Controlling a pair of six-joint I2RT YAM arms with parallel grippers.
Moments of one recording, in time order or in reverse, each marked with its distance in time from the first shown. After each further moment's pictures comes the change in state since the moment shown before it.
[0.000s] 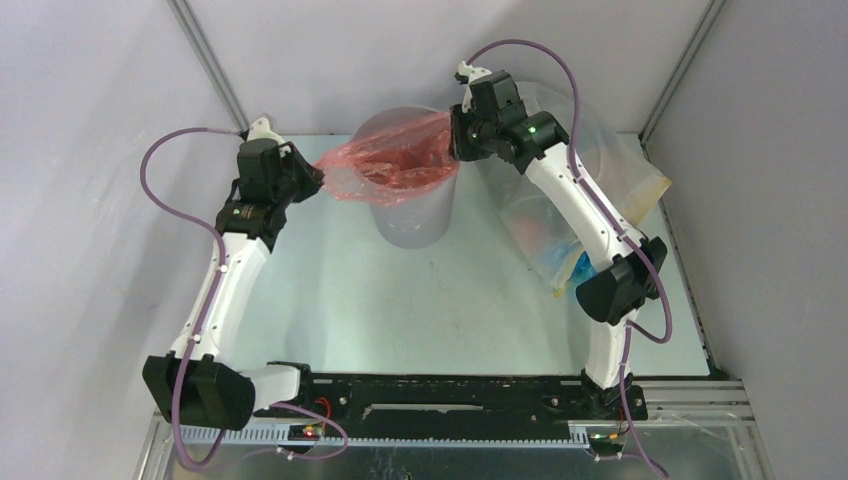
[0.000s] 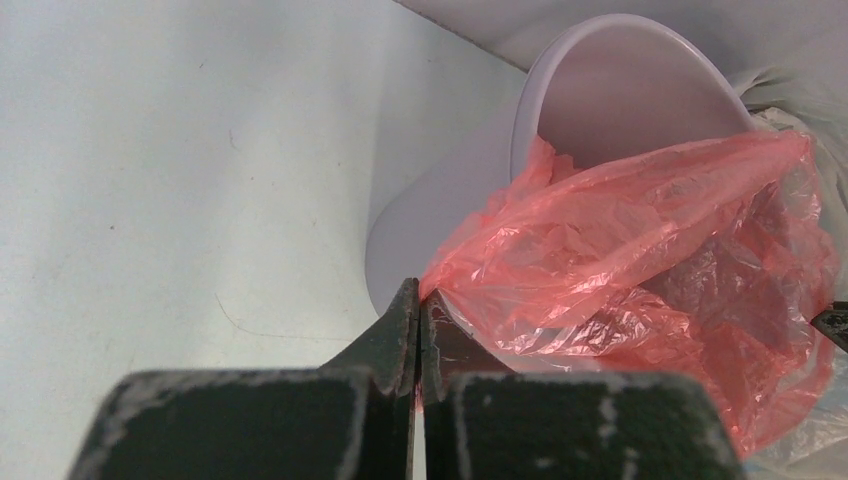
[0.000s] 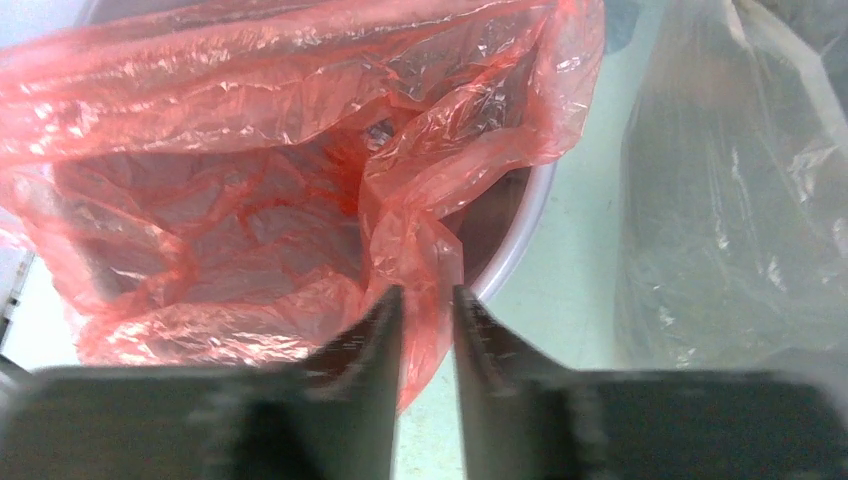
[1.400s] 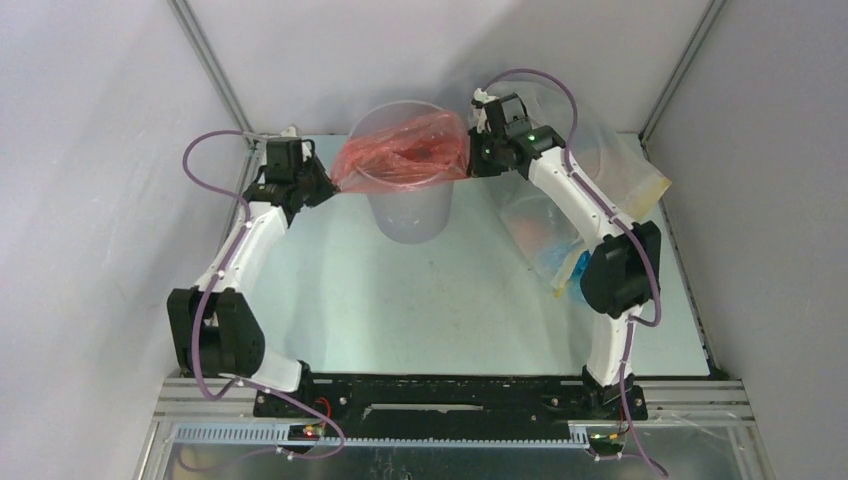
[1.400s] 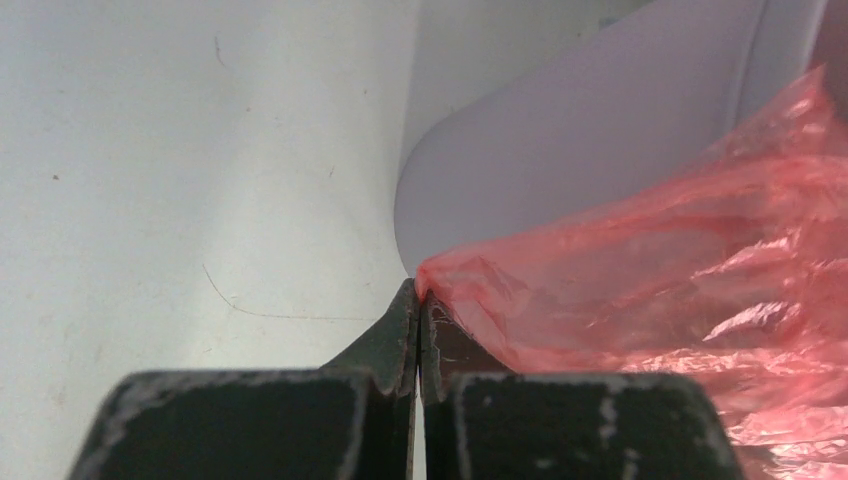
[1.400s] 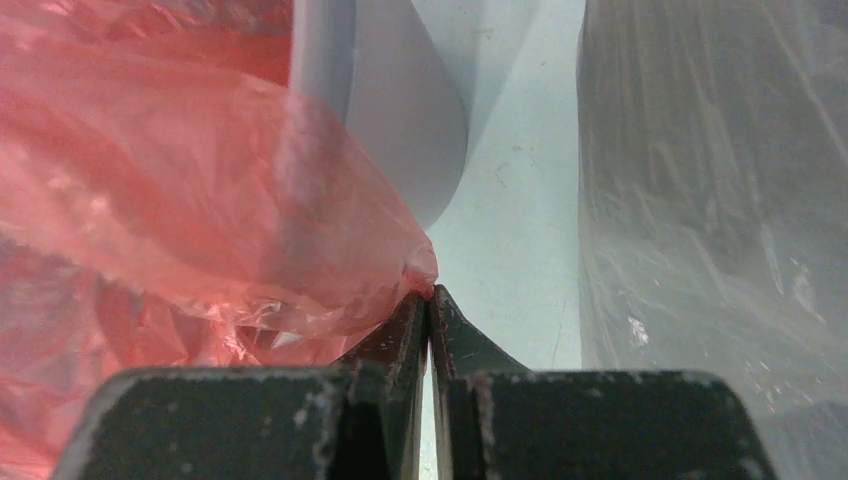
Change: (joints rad) left arm 0.016 0.234 0.013 0.002 0.060 -0.006; right arm -0.121 -0.005 -0.277 0.133 -0.097 0.004
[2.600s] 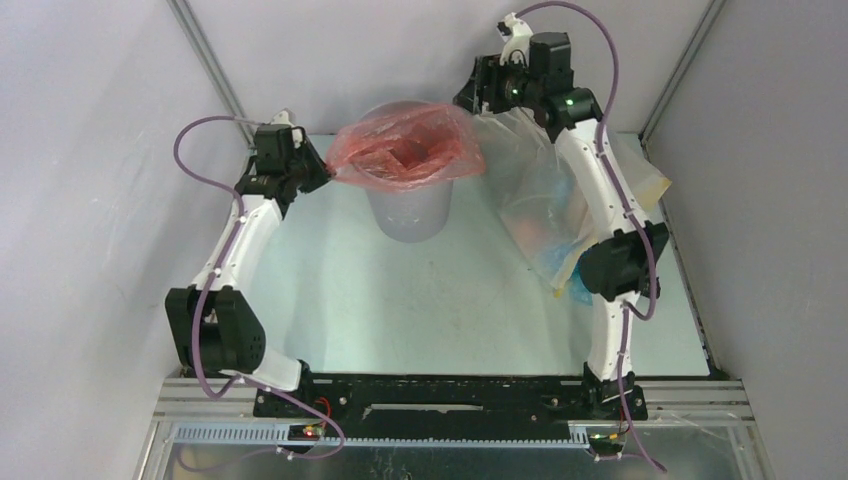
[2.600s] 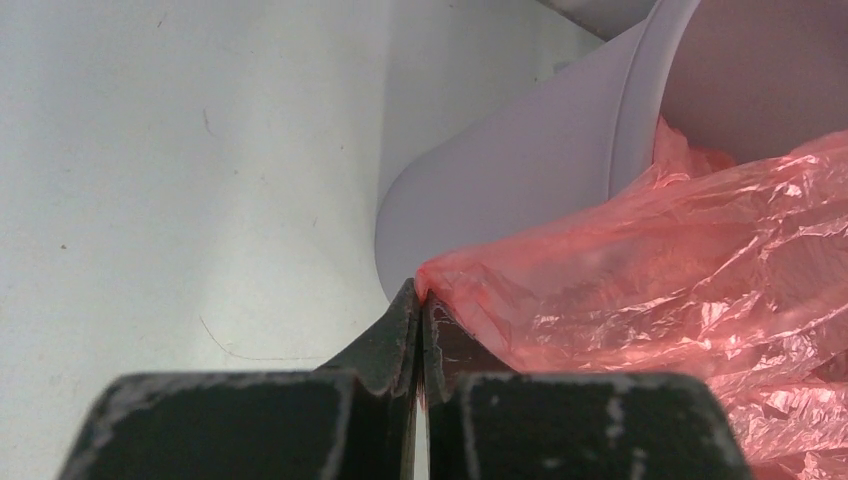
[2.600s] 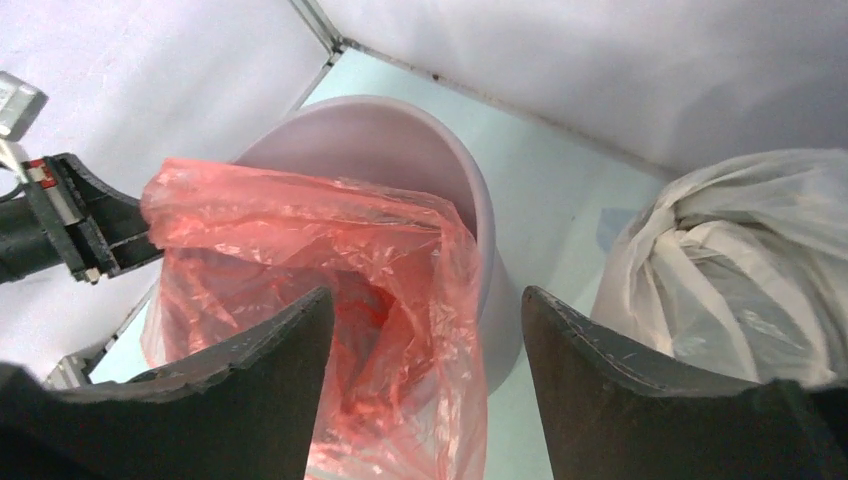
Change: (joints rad) left arm 0.029 0.034 0.079 0.021 0.056 0.035; right arm -0.131 0.107 0.418 0.150 -0.362 -0.069
